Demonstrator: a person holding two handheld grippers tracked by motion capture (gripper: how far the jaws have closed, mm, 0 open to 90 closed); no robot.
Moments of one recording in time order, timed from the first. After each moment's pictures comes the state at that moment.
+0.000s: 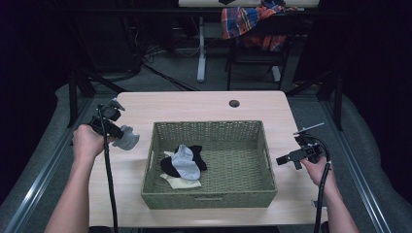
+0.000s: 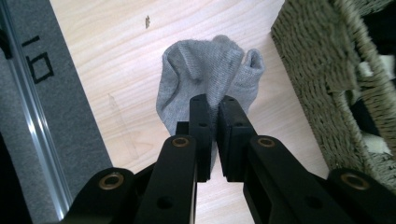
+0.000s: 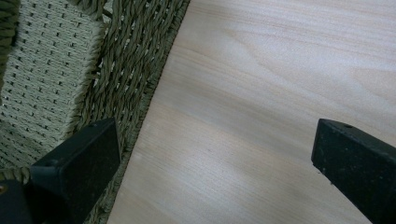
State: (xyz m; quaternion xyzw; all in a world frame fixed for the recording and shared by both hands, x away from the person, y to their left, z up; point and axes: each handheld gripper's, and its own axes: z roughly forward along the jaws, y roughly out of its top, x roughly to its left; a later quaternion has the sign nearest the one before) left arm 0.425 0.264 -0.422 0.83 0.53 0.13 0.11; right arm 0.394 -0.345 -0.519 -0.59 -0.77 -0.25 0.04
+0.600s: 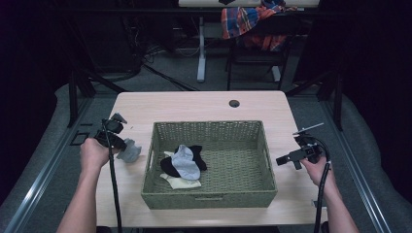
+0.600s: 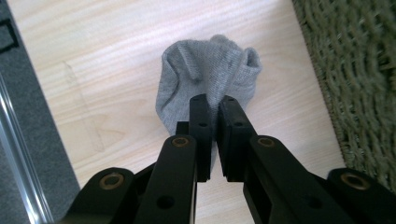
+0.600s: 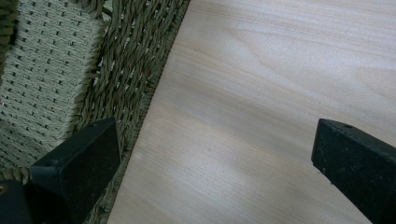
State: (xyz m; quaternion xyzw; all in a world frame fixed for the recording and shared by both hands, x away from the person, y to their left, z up) left arm 0.426 0.271 -0.479 0.82 0.56 0.08 0.10; right arm 0.395 -0.345 -0.520 -0.58 -0.77 -0.24 0.04
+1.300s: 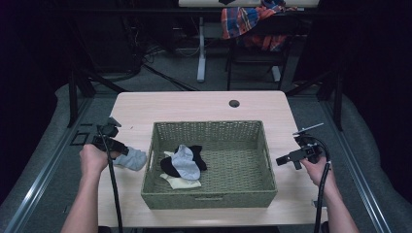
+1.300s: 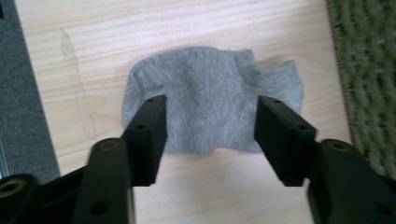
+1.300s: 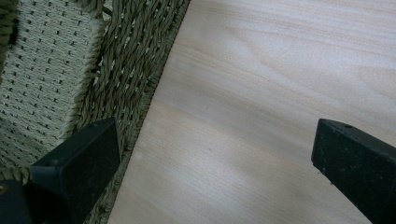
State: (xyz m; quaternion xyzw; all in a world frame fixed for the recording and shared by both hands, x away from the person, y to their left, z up) left arm 0.423 0.290 -0.492 0.78 0.61 0.07 0.13; right arm 0.395 -0.345 -0.521 -0.59 -0.77 -0.24 0.04
